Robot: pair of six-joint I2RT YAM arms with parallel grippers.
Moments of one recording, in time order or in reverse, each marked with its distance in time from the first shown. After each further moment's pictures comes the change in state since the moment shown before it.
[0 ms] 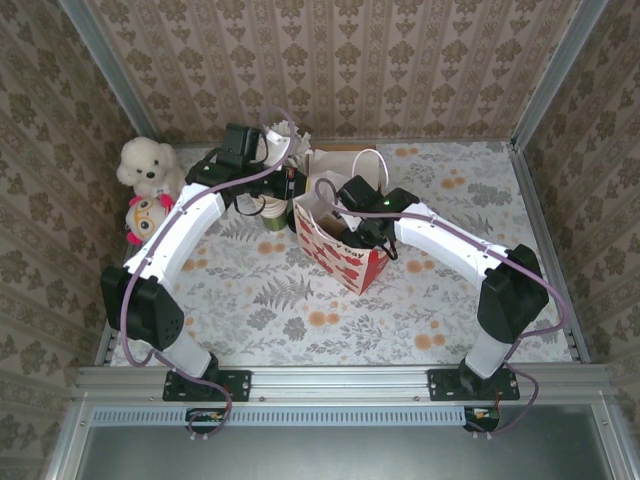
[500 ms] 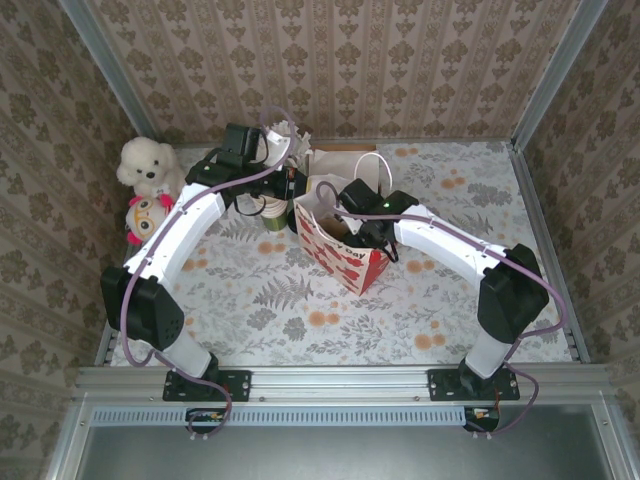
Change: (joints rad) left arm 0.000 0.000 0.001 -0.001 0.014 -0.004; right arm -0.008 0.002 -0.027 0.003 -0.003 0.011
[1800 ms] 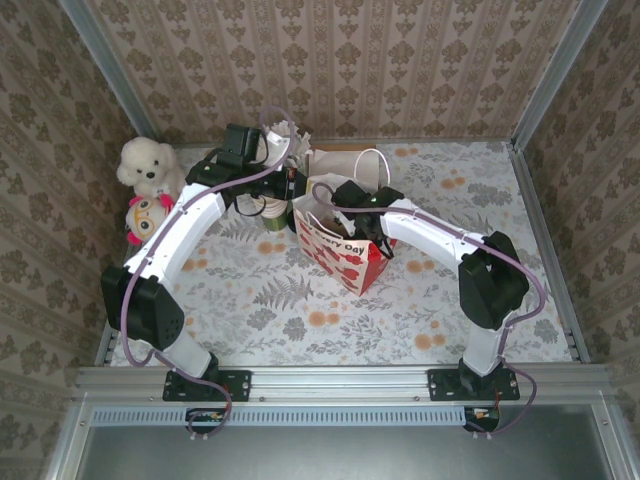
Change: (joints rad) left arm 0.000 0.000 -0.003 -0.002 0.000 -0.014; right arm -0.012 0.135 0.074 -0.101 -0.026 0.072
